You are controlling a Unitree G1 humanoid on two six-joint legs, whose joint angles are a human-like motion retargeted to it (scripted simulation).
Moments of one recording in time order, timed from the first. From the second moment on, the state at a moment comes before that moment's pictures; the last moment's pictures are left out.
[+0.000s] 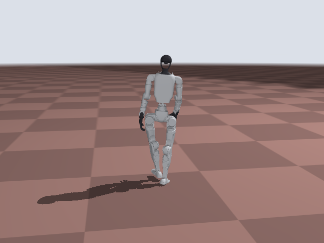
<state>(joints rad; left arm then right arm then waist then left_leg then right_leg) 0.15 0.12 0.20 1.39 0.24 0.06 -0.16 -0.20 -0.12 0.27 1.17 -0.32 -0.18 0.04 -0.03 -0.03 0.08 -0.14 -0.17 0.42 0.10 -0.09 0.13 0.12 -0.07 -0.43 0.02 0.06 0.00</state>
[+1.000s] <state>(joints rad) 0.17 0.13 0.23 1.47 0.33 0.12 -0.29 -0.18 -0.13 0.09 1.34 -0.11 -0.13 0.09 0.00 0.03 0.07 -0.04 -0.14 0.22 0.01 -0.07 0.07 0.01 -0.13 -0.25 0.09 0.09 0.07</state>
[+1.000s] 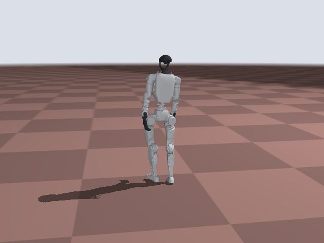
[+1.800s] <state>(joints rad) 0.16 0.13 0.21 1.45 0.32 0.11 -0.27 -0.14 -0.10 0.12 1.32 -0.09 -0.11 0.11 -0.01 0.01 0.05 -0.04 -0.10 0.21 0.02 -0.06 0.04 0.03 -0.08 -0.26 0.06 0.09 0.01</state>
